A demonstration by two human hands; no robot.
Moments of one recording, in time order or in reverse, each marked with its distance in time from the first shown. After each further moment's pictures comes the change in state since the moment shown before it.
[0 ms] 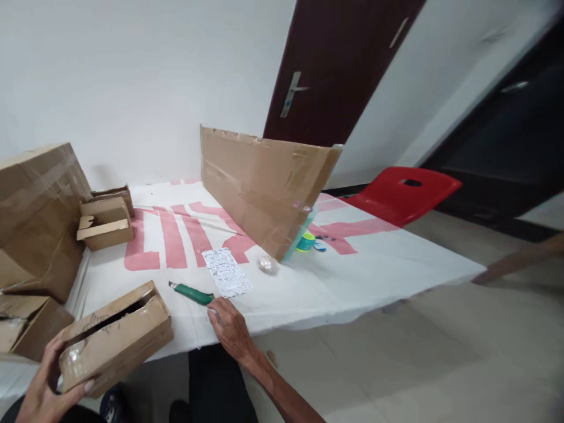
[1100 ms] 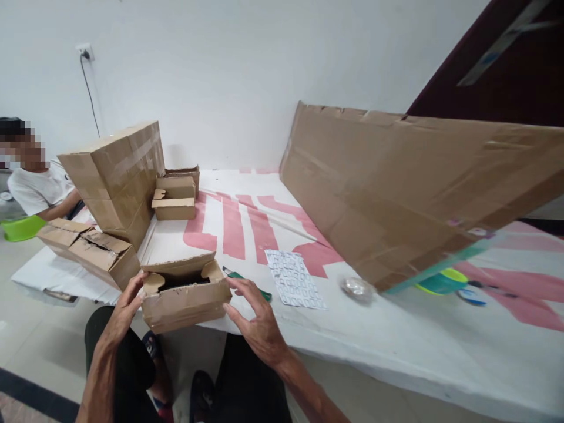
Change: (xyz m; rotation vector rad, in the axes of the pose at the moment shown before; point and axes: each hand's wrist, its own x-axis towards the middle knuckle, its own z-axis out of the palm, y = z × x) left_hand -0.027 0.049 0.009 -0.336 -0.090 -0.166; right_hand 0.033 -0.101 -0.016 0.446 -0.133 -0.106
